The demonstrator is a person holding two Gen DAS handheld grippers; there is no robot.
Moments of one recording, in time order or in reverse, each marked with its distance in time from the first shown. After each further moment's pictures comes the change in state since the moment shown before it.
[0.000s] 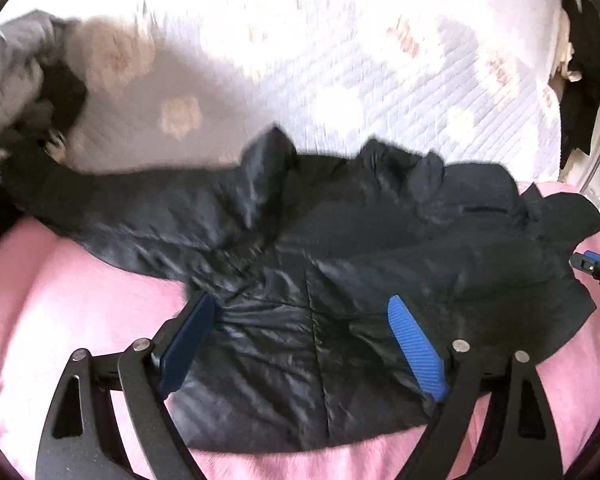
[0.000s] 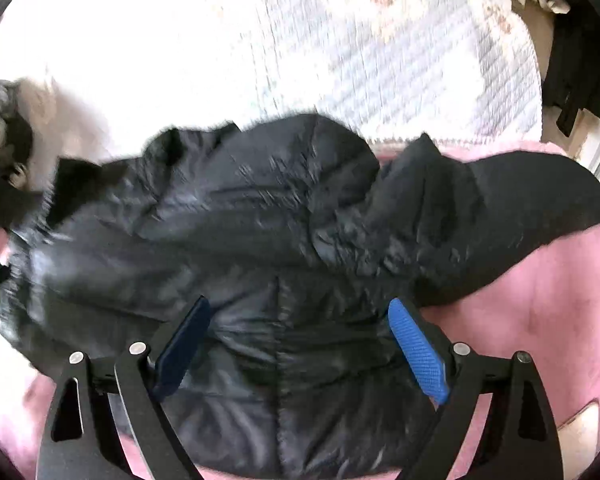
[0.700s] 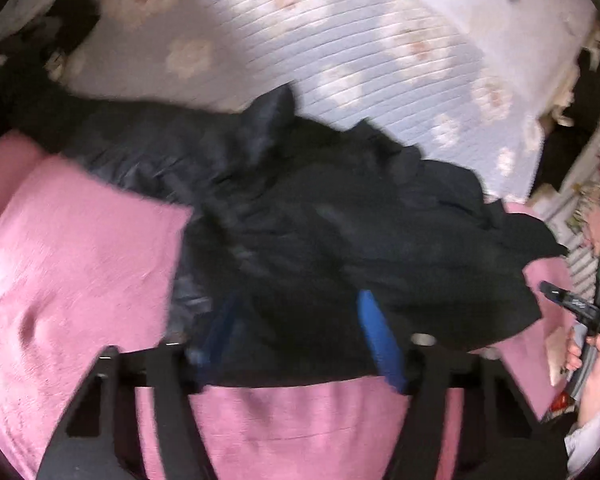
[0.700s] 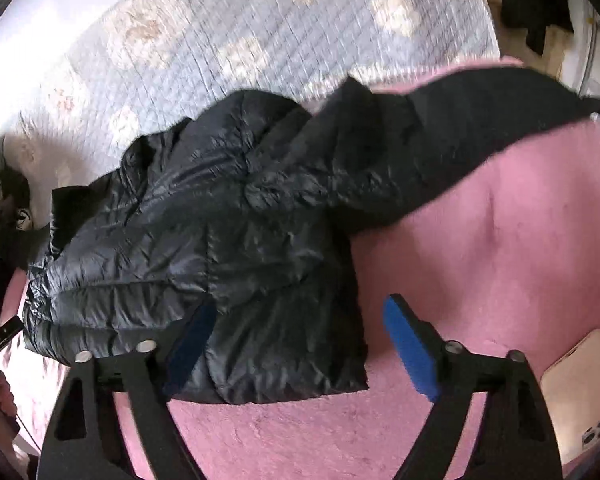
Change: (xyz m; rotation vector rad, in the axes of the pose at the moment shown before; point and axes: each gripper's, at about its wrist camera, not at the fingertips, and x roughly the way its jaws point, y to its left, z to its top) left arm -0.013 0.033 -0.028 -0.159 0.113 -0.227; right arm -0.024 -0.064 -0.026 0.143 0.085 0.005
